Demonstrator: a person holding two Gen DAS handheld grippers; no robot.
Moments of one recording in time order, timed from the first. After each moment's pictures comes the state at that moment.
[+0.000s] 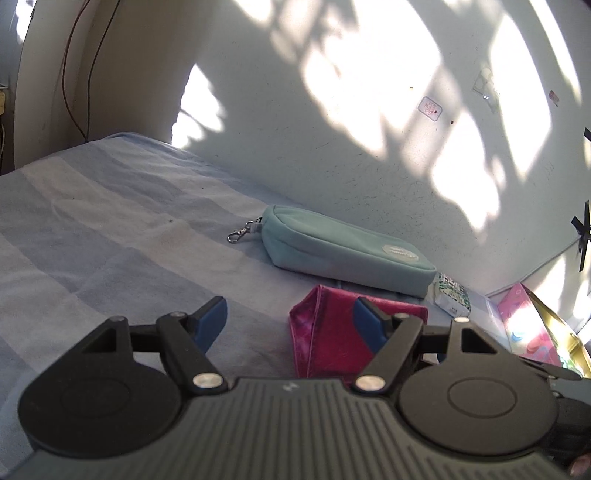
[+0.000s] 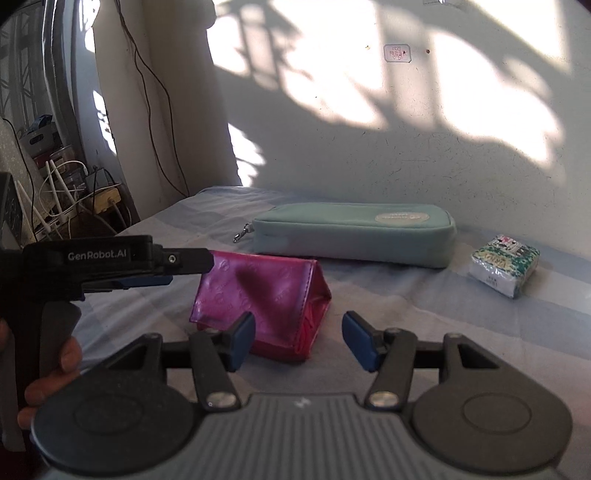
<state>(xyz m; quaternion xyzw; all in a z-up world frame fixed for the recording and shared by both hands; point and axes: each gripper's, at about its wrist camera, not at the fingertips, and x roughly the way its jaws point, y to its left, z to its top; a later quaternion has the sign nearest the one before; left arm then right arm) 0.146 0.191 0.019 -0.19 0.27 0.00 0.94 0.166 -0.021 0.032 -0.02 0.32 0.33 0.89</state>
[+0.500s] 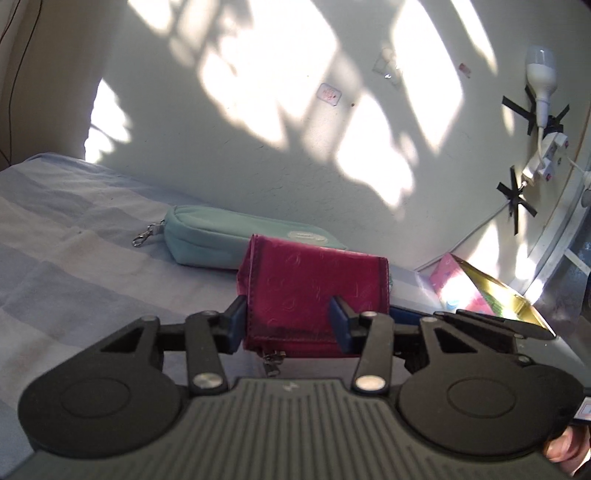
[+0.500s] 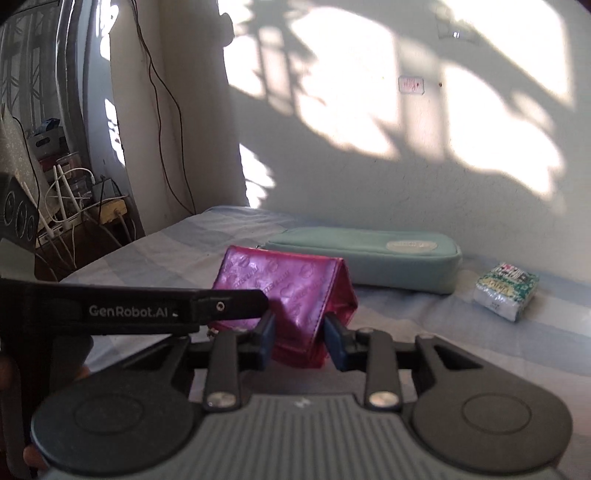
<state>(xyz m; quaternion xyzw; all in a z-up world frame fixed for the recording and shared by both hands) 0.128 0.153 0.035 -0.17 0.23 -0.14 0.95 0.124 -0.028 0.053 -0.04 0.24 0.32 0.92</state>
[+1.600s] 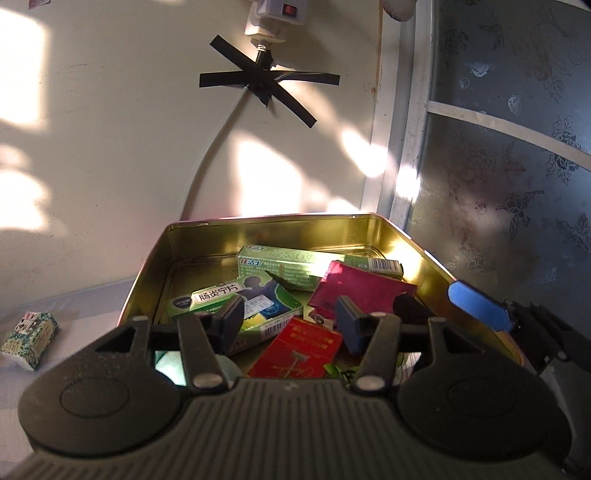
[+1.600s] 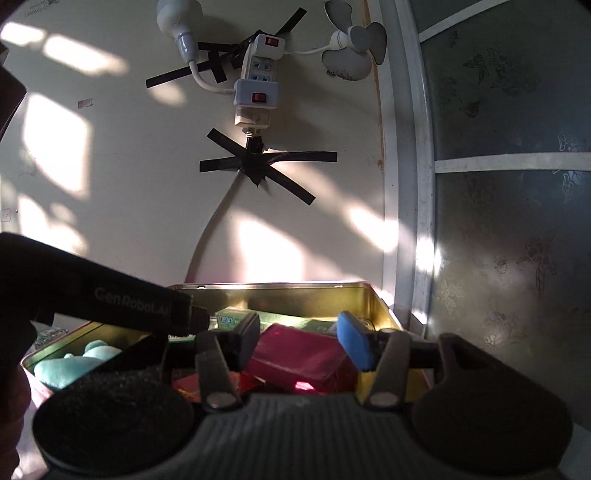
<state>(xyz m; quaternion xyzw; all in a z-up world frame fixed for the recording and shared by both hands) 0.162 -0.226 0.065 0.05 0.23 -0.30 0.92 0.084 -0.361 0.038 0.03 0.10 -0.13 0.99</state>
